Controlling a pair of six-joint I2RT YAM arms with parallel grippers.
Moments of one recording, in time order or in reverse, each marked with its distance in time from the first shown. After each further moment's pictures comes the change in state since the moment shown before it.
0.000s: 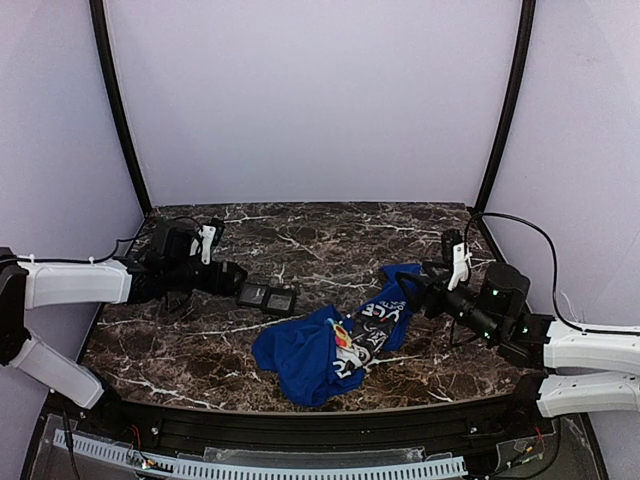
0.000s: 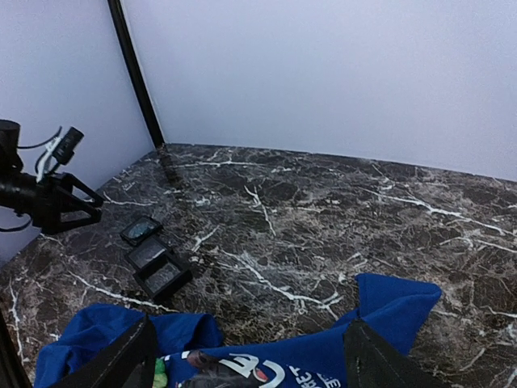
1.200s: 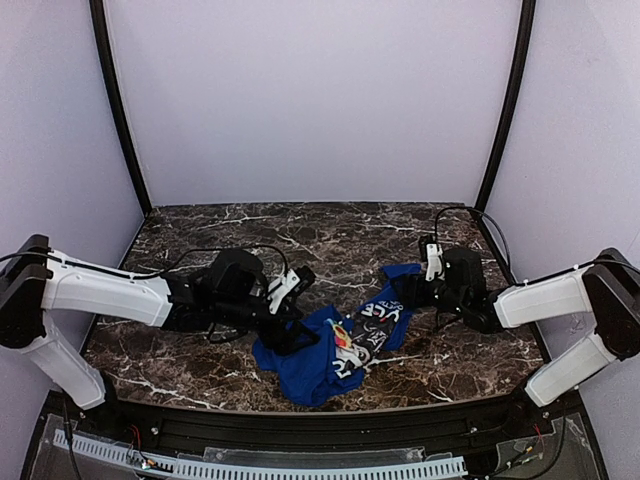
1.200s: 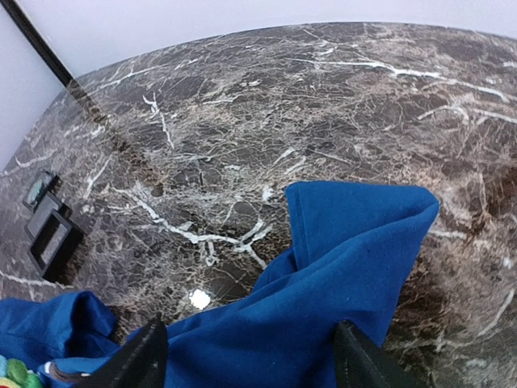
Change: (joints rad) left arm -0.450 0.145 0.116 0.029 0.227 0.108; right arm -0.261 0.562 0.155 0.017 -0.152 0.146
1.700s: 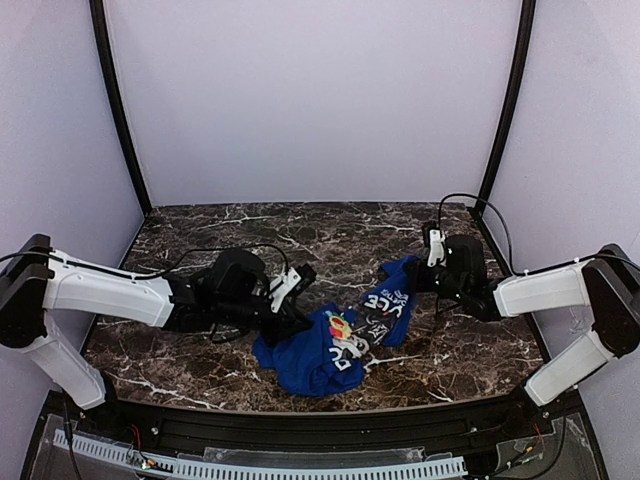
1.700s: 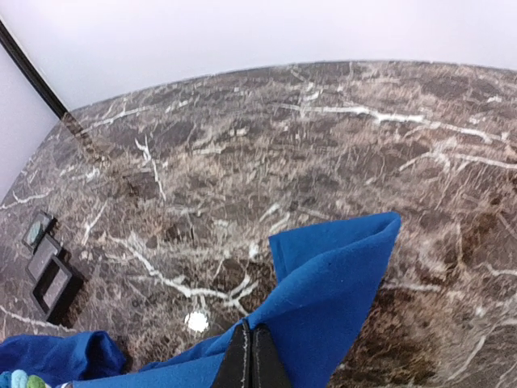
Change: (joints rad) left arm 0.000 0.011 0.007 0.016 -0.034 -0.005; right arm -0.043 0.028 0.075 -0.006 0.002 -0.017
